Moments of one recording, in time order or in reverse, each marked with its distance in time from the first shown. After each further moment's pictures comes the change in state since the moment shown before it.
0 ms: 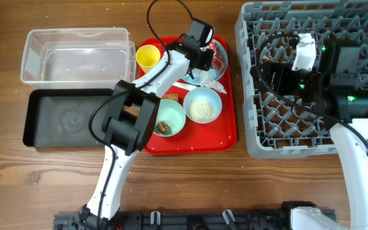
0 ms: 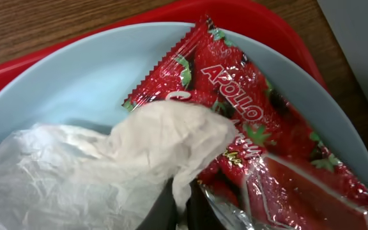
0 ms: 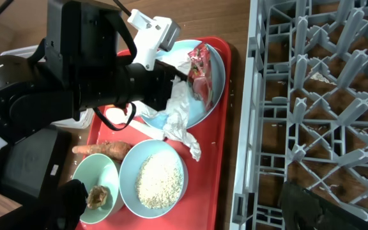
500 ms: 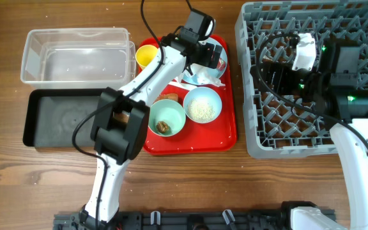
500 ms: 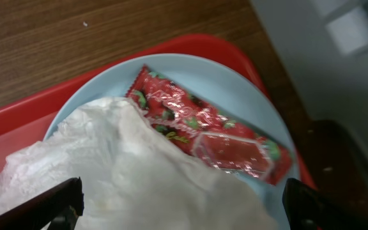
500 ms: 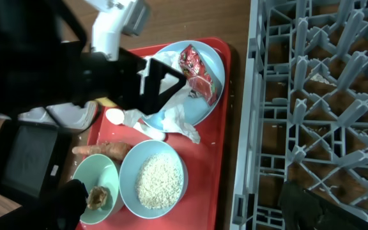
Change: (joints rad) left arm -0.006 -0.150 -0.023 -0.099 -0.016 0.012; right arm 0.000 0.000 0.000 0.005 0.000 0.000
